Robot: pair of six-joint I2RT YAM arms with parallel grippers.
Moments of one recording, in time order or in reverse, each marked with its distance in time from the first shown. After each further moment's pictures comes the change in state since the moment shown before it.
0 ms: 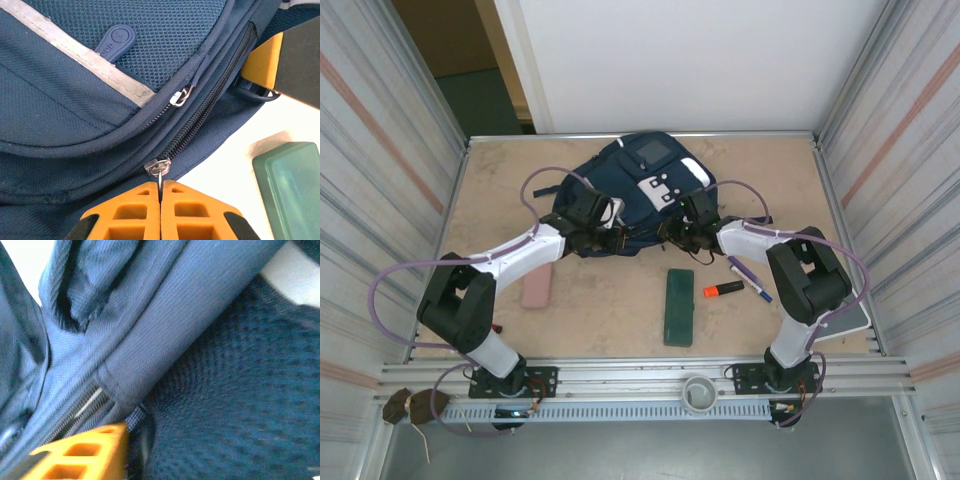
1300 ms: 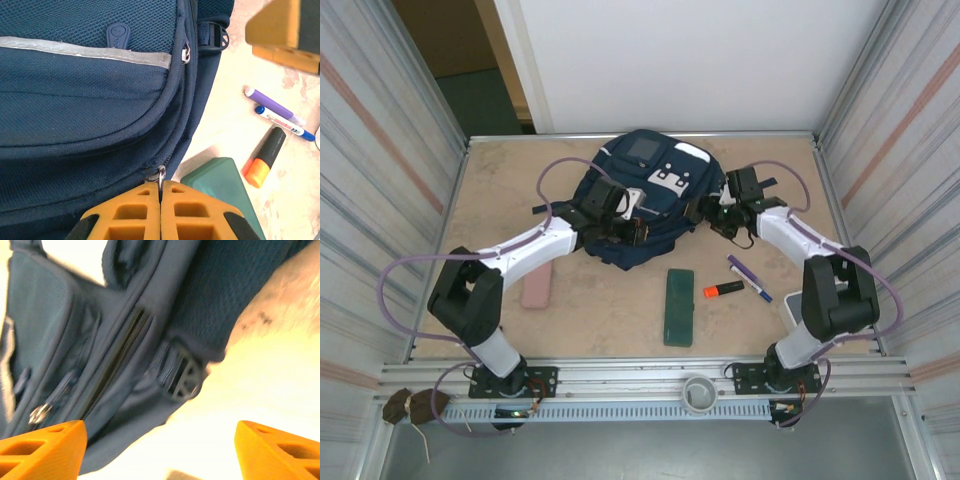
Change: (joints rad) left arm -0.063 0.064 0.132 0.040 0.126 -0.050; right arm -0.237 -0.183 0.044 -0.275 -0.189 -0.261
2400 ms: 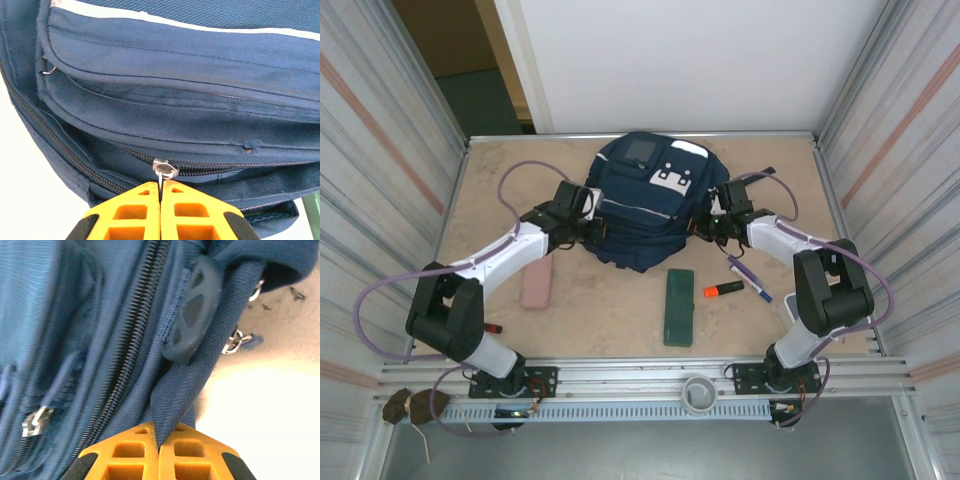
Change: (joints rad) left arm 0.169 -0.135 -0.151 -0.054 -0.182 0.108; right arm 0.038 0.063 -0.054 0.132 0.026 0.021
